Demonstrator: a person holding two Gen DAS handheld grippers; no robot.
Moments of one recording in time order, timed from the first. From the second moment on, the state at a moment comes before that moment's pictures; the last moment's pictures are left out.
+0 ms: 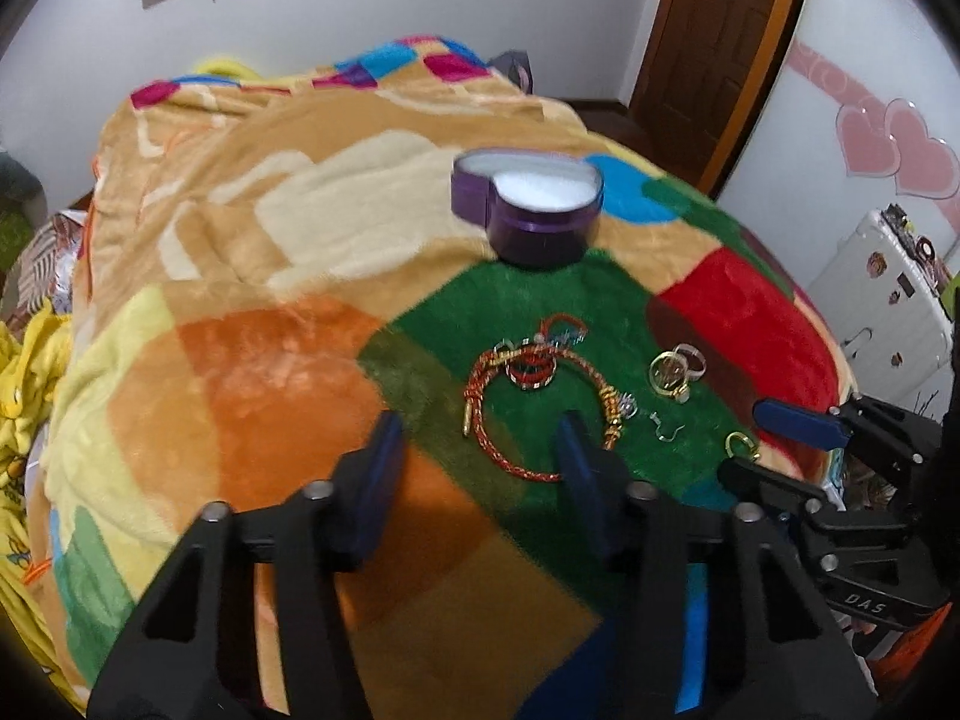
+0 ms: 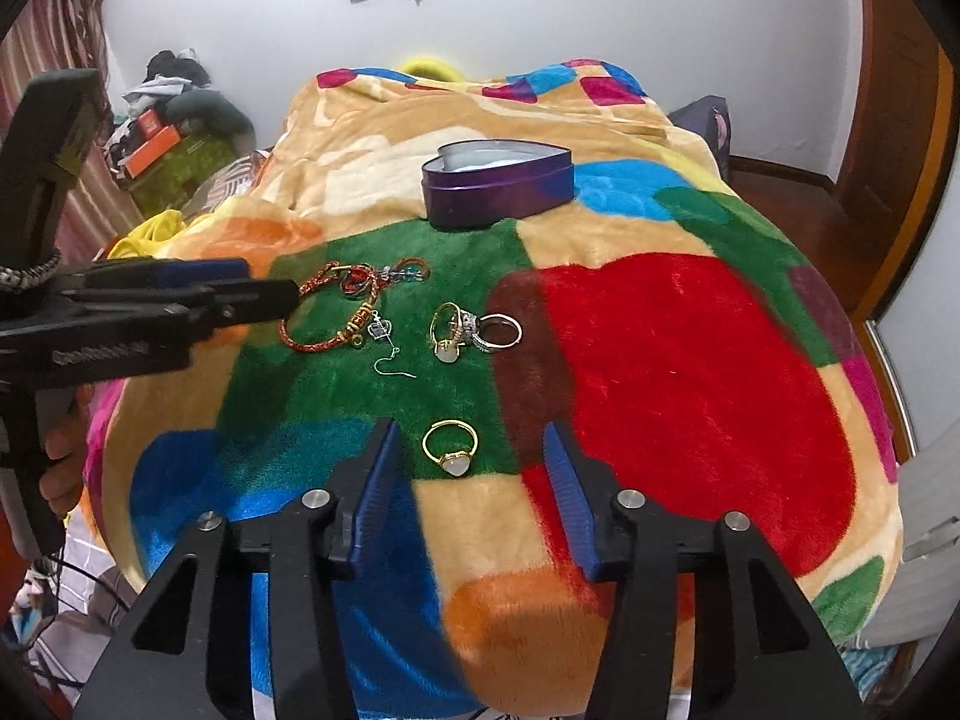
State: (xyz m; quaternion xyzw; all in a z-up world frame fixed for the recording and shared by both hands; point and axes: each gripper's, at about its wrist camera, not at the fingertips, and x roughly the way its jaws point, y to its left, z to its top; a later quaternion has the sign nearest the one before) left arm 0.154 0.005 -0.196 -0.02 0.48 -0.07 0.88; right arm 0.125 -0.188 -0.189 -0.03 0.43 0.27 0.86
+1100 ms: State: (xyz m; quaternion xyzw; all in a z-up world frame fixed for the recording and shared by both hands) left arm 0.150 0.024 -0.151 -0.07 0.42 -0.06 0.90; right arm 0.137 -0.201 -0.143 -0.01 0.36 0.26 0.90
